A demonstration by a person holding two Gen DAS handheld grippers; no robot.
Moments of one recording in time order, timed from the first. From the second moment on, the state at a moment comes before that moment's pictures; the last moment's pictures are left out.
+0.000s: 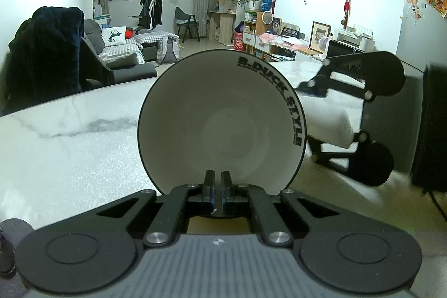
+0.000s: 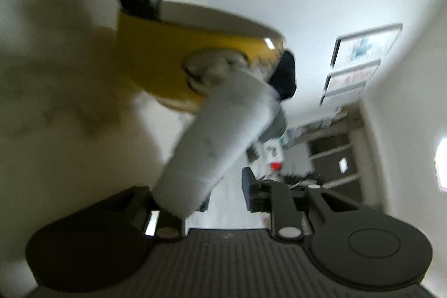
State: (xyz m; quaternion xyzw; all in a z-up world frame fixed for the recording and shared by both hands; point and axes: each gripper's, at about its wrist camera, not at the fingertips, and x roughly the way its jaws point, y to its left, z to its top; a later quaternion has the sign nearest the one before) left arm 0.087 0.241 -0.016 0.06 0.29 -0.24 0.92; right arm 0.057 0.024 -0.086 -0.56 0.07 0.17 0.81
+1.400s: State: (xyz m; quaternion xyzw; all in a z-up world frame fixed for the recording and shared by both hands) left arm 0.099 0.252 -0.017 0.05 0.29 -0.25 0.92; right arm 0.075 -0.070 0.022 0.20 0.18 0.39 0.88
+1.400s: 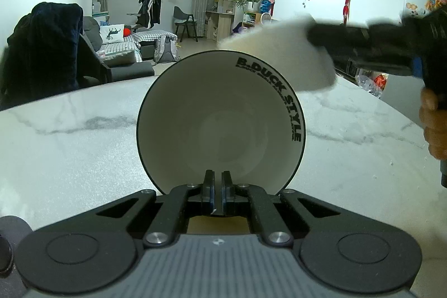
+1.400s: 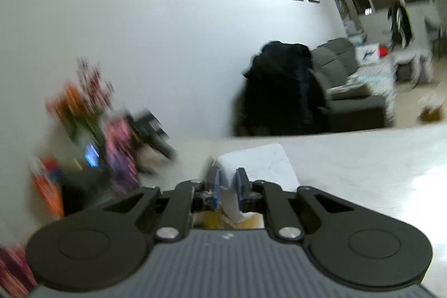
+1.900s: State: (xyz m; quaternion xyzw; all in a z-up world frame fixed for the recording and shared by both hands) left arm 0.100 0.248 -0.017 0.06 0.29 -0.24 0.92; right arm 0.099 -0.064 0.010 0.30 0.21 0.39 0.84
